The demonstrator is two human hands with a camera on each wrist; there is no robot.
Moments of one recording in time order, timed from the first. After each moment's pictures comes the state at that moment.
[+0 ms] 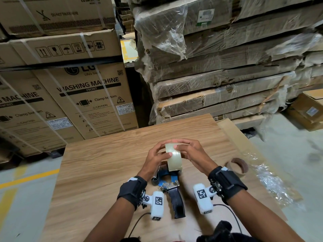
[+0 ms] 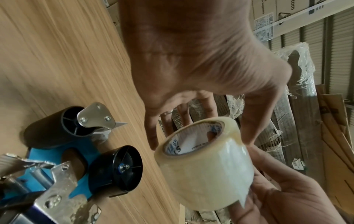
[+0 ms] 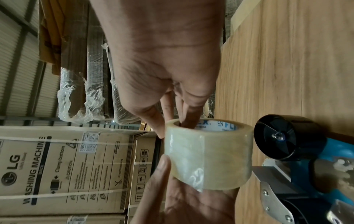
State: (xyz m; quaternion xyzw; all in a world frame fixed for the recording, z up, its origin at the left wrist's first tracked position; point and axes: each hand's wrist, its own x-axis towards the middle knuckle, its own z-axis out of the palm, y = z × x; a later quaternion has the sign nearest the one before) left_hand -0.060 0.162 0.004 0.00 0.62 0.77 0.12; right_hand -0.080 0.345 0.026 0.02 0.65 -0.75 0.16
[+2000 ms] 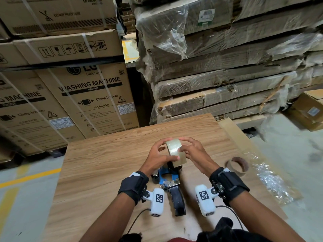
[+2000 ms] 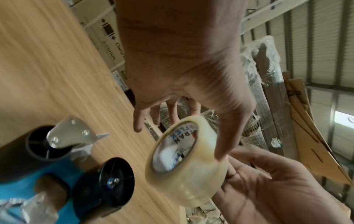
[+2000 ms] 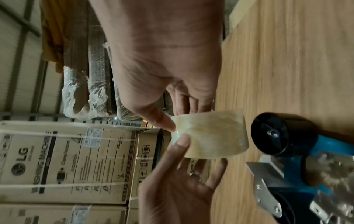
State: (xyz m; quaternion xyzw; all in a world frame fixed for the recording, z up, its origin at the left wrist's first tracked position) left_hand -0.073 0.163 0.000 0.04 0.74 0.67 0.08; right_hand -0.073 0.347 0.024 0.09 0.66 -0.73 0.15
